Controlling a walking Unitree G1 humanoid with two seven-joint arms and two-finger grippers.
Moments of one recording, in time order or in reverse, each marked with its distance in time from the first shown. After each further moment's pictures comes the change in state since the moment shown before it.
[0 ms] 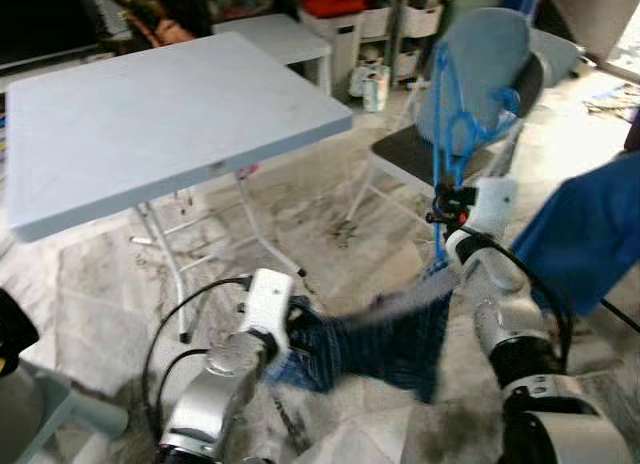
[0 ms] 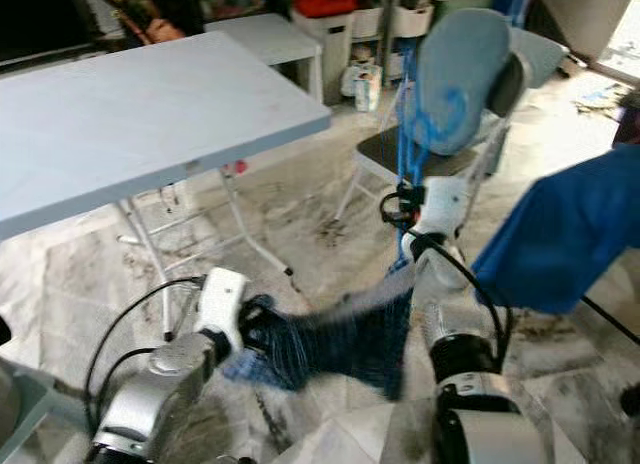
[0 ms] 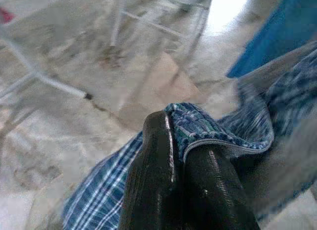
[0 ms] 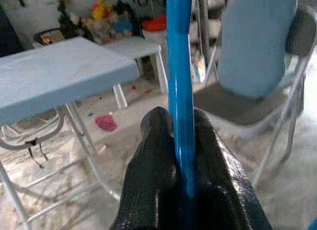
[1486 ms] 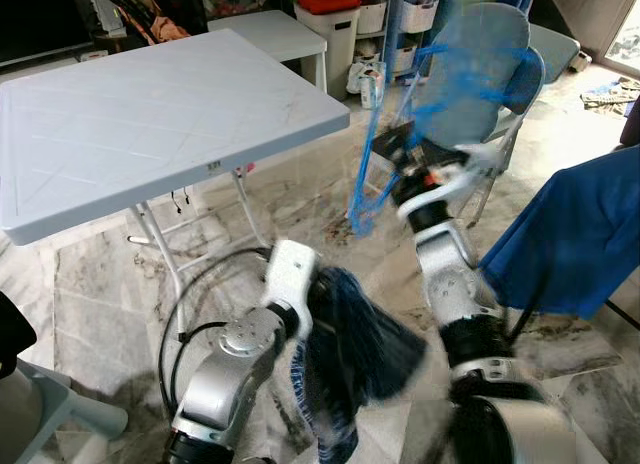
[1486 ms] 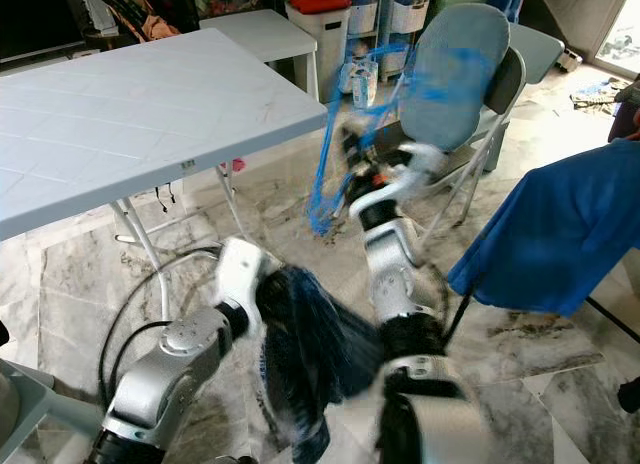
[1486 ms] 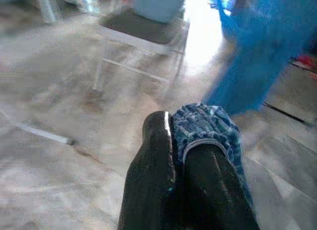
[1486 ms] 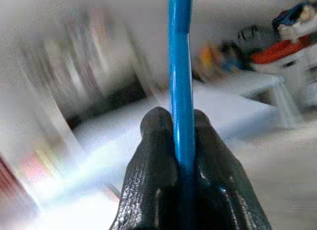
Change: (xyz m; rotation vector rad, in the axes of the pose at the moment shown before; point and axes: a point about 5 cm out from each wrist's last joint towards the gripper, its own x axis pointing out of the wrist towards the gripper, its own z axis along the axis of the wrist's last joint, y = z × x) left arm -0.004 -0.001 0.046 0.039 -0.181 0.044; right arm 0.011 0.065 0.035 0.197 -0.156 0.411
